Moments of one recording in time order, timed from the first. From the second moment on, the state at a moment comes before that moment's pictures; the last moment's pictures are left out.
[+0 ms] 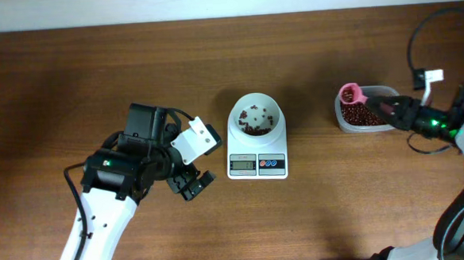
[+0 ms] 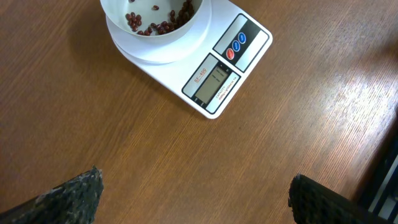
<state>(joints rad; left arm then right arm) -0.27 1.20 1.12 -1.03 0.35 0.66 -0.49 1.70 1.08 -0.67 -1.35 -0.24</state>
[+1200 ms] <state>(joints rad) -0.27 1.20 1.12 -1.03 0.35 0.66 0.03 1.70 1.08 -0.25 -1.06 -0.40</state>
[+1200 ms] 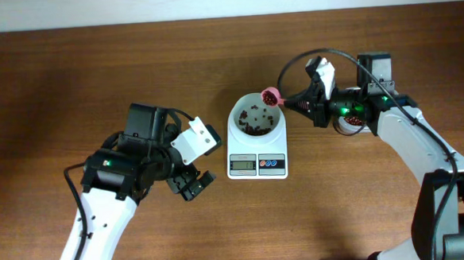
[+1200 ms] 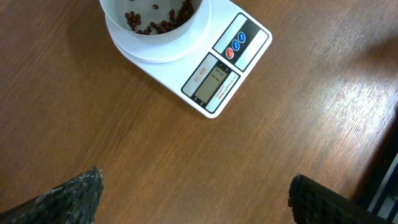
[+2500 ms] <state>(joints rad) -0.27 1.20 1.12 -1.03 0.35 0.66 0.03 1.69 1.08 -0.13 -1.04 -0.79</state>
